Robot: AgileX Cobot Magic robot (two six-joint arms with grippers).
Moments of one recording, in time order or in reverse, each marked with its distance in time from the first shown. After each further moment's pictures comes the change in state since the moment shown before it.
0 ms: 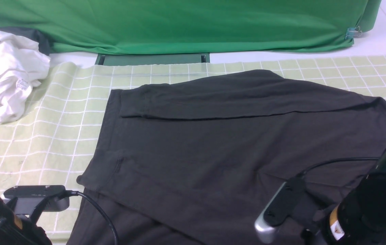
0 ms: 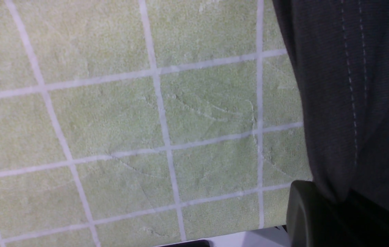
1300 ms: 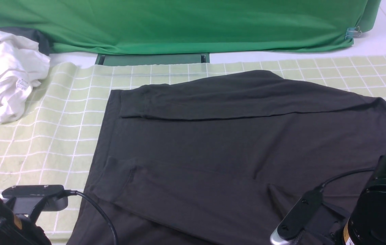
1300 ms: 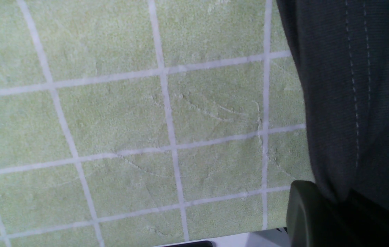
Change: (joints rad) right arm 0.018 -0.016 0.000 -0.064 0.234 0.156; left arm 0.000 0.000 0.001 0.018 -0.003 -0.022
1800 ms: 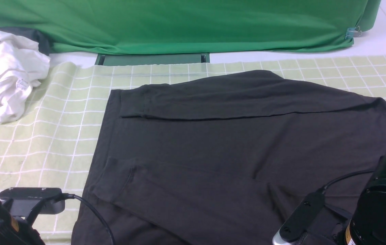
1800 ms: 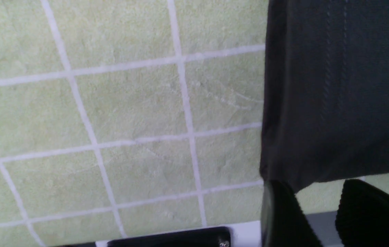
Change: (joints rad) right arm 0.000 -0.004 0.000 0.002 0.022 0.001; left arm 0.000 0.000 -0.007 0.037 0.055 0.000
